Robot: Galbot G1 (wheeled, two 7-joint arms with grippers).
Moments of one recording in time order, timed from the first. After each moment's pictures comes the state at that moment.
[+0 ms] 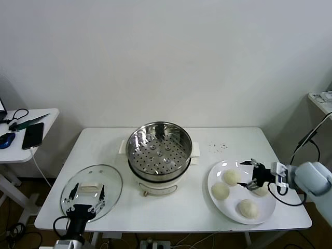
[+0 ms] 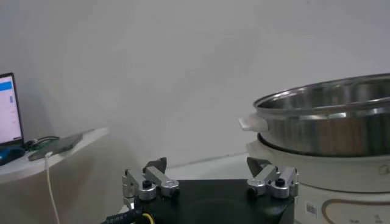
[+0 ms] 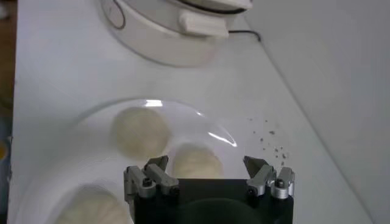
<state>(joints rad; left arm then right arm) 1.73 -1.53 -0.73 -2.05 0.06 -0.10 0.08 -0.71 0.53 0.01 1.50 0.05 -0.16 -0.92</state>
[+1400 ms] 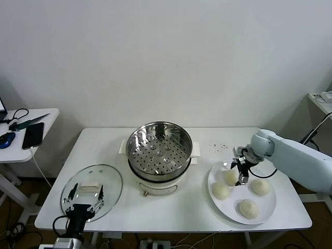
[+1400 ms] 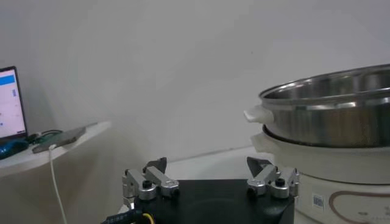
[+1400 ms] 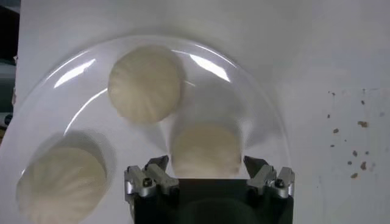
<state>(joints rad) 1.71 -1.53 -0.74 -2.03 0.06 -0.08 0.09 0.07 0.75 -1.02 1.12 0.09 -0.26 -1.03</state>
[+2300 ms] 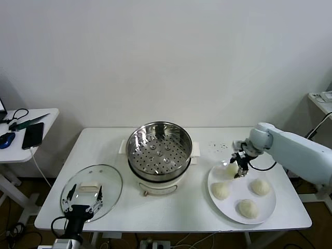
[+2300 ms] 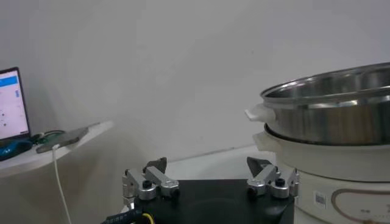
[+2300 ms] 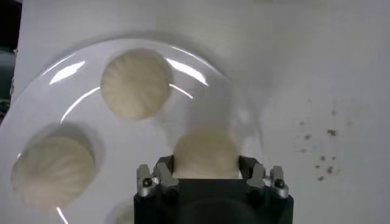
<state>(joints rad) 1.71 -1.53 -0.75 -2.03 0.07 -0.08 0.09 0.24 0.77 -1.13 1.12 0.10 -0.17 -1.06</state>
